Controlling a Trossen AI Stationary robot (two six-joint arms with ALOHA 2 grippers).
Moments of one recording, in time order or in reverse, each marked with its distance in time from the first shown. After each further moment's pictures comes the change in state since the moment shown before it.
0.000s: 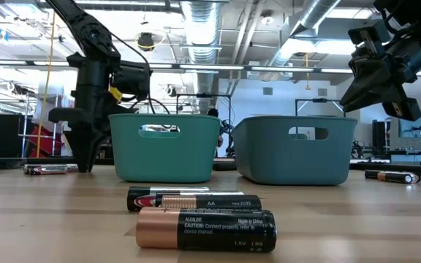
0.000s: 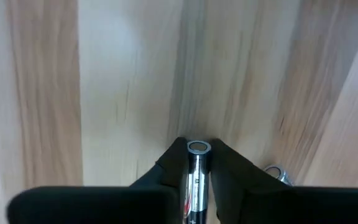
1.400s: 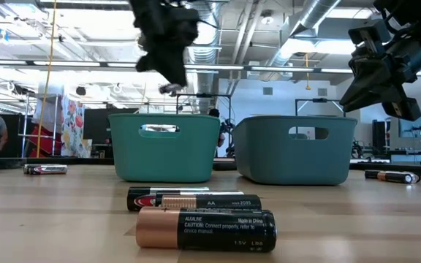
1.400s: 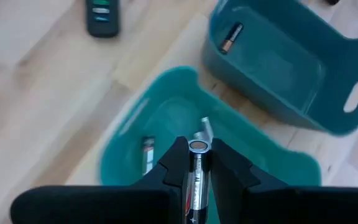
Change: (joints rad) left arm -0.270 0.039 0.638 -0.079 -0.107 -0.761; right arm 0.000 0.000 0.000 0.000 0.000 -0.008
